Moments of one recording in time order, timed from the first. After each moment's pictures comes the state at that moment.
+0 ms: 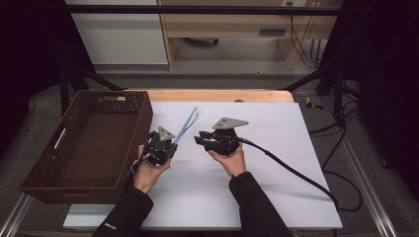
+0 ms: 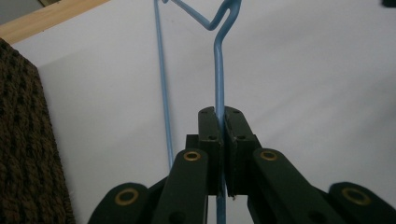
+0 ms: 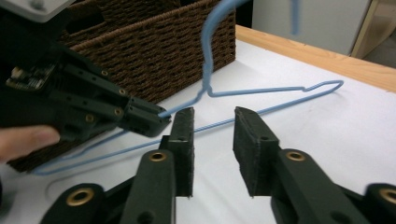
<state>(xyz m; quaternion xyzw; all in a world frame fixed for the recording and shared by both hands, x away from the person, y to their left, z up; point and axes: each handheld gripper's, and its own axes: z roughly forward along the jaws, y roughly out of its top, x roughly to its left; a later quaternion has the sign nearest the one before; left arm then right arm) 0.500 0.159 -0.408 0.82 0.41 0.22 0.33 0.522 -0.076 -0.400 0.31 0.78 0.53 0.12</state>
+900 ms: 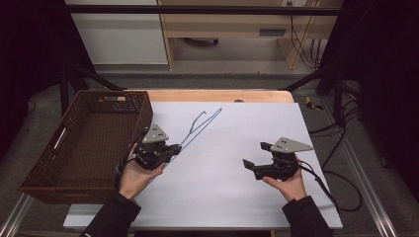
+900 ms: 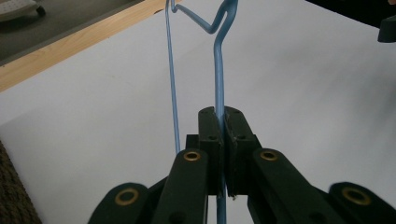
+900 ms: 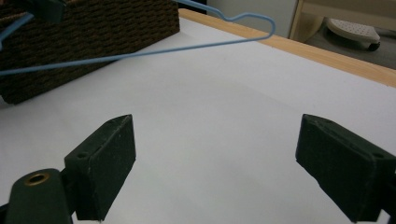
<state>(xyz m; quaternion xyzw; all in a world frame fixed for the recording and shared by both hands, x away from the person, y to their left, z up) 0.455 0.164 -0.338 0.84 0.31 0.16 0.41 0.444 -0.210 -0.392 0.35 0.77 0.50 0.19</state>
